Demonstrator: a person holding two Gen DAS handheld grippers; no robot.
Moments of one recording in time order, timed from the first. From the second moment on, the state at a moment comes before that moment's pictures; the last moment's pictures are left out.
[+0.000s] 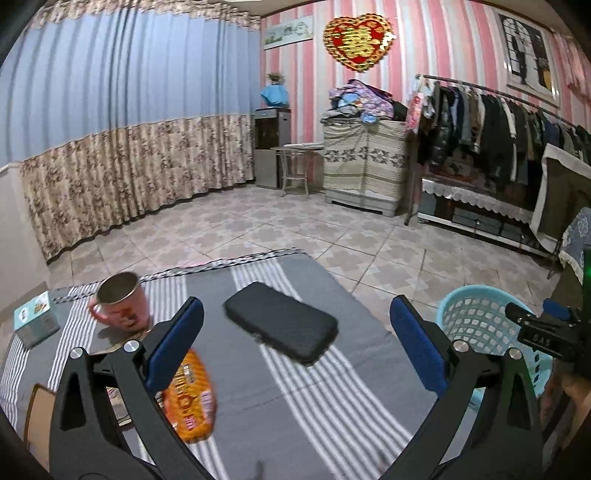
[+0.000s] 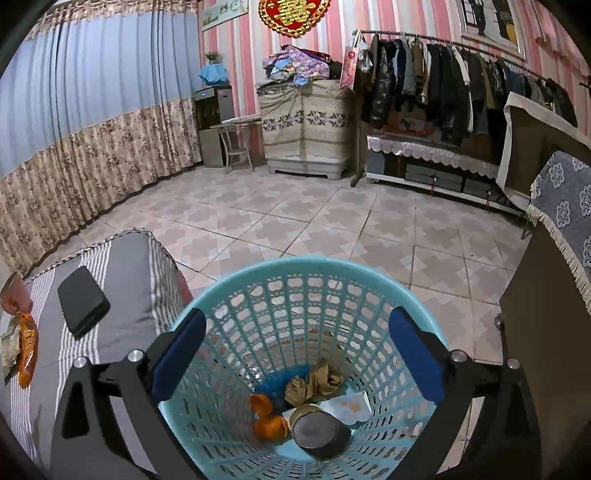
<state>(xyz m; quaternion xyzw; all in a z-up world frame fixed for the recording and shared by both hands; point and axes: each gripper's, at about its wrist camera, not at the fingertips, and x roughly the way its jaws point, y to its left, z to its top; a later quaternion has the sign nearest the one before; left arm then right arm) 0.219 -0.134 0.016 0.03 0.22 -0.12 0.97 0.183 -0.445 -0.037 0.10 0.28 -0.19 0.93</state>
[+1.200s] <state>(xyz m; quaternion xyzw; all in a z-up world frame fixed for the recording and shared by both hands) 0.218 0.058 -0.033 0.00 0.30 0.04 0.95 0.252 -0.245 -0.017 0.06 0.30 -0.01 0.95</state>
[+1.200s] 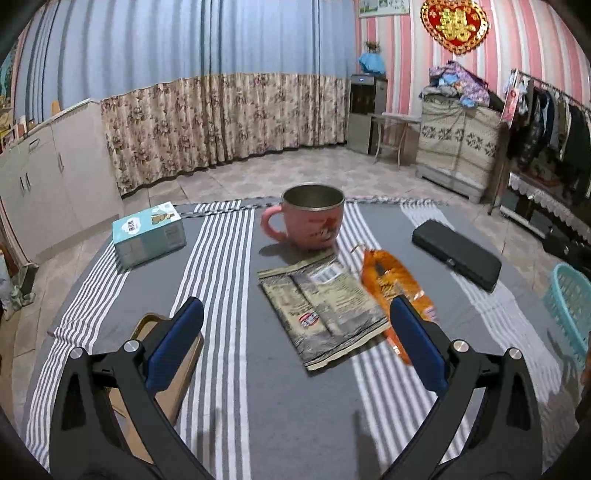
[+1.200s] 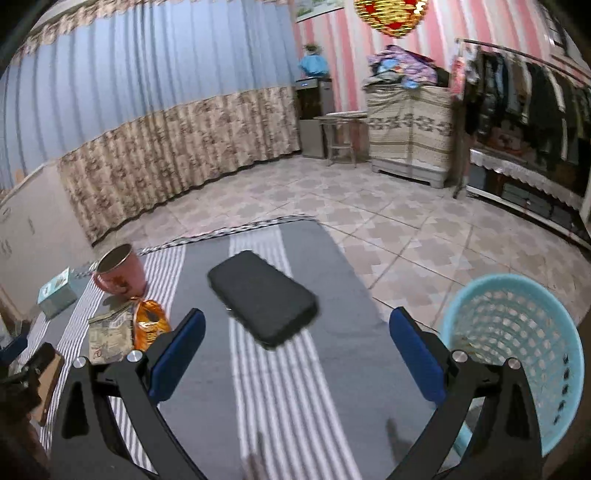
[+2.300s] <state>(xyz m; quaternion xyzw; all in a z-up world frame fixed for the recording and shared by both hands) 0.284 0.057 -0.090 0.00 0.44 -0.01 0.90 0.271 -0.167 -0.069 0.01 0.38 0.06 0.92</state>
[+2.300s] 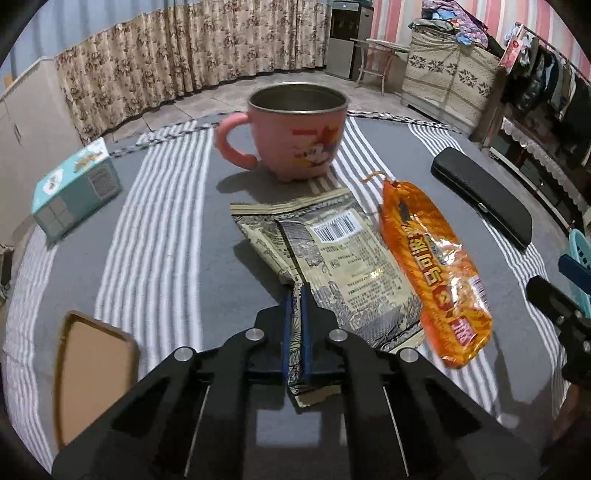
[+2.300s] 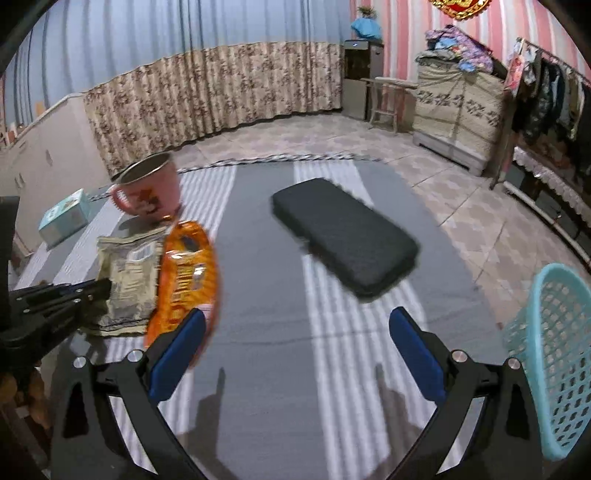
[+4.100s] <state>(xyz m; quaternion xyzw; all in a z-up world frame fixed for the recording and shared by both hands) 0.234 -0.096 0.003 0.03 0.33 -0.16 0.93 0.180 -0.420 -0.010 0.13 0.29 -0.06 0.95</state>
